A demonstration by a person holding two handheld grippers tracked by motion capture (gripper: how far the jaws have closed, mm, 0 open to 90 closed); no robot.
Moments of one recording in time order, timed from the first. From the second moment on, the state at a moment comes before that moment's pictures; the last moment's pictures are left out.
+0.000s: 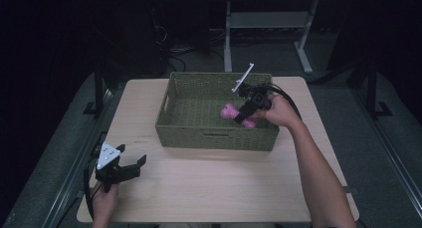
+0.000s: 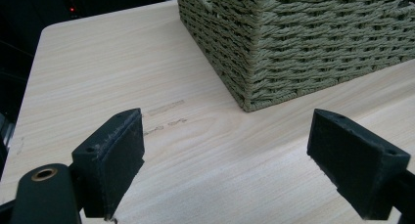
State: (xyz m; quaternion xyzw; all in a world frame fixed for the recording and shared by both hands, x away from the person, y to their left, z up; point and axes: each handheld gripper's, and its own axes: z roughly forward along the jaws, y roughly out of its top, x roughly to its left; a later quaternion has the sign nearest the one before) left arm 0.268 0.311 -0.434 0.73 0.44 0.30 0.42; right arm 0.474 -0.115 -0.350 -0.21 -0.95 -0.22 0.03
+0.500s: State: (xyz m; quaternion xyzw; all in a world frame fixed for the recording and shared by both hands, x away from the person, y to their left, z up) left arm 0.269 0.309 -0.434 0.73 0.44 0.30 0.42; right arm 0.472 -0.126 -0.366 -0.23 -0.95 -0.21 0.04
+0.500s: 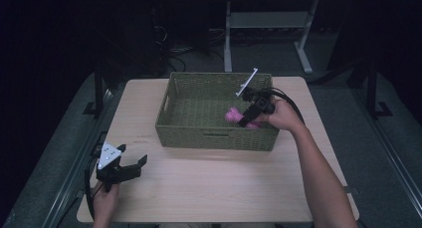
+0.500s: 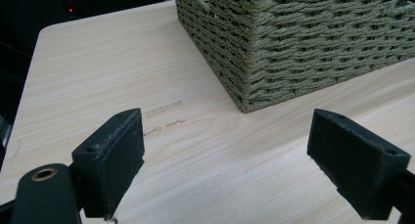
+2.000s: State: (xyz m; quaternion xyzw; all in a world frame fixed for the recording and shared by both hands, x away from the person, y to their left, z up) left arm 0.269 0.310 -0.434 0.73 0.44 0.30 0.42; right arm 0.472 -0.121 -0.368 -0.23 -0.94 -0.23 0.05
